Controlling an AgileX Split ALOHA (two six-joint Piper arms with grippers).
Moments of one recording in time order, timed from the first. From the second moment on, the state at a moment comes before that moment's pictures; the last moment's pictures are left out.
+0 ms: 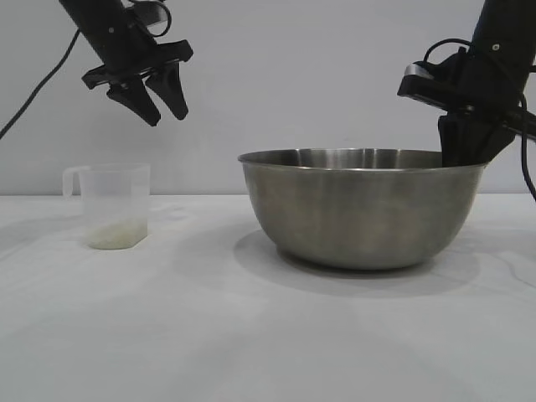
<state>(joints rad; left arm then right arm) -0.15 2.30 -2.07 -0.46 0.78 0.45 0.13 2.16 -1.66 0.39 1.17 -0.22</state>
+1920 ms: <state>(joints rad) -0.15 2.26 -2.07 -0.45 0.78 0.45 0.13 1.48 -1.12 0.15 0.56 -0.24</state>
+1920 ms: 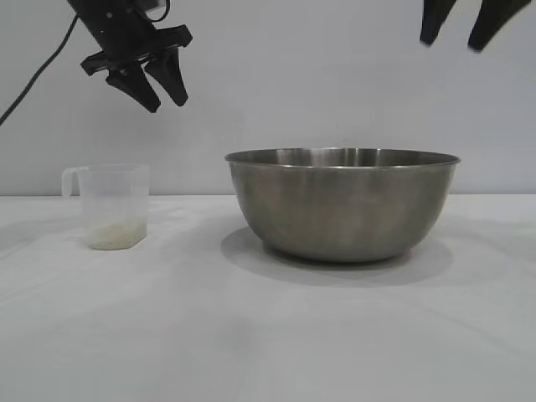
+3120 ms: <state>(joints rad) -0.15 2.26 -2.07 -0.46 0.81 0.45 0.13 0.22 -0.51 0.13 1.11 -0.17</state>
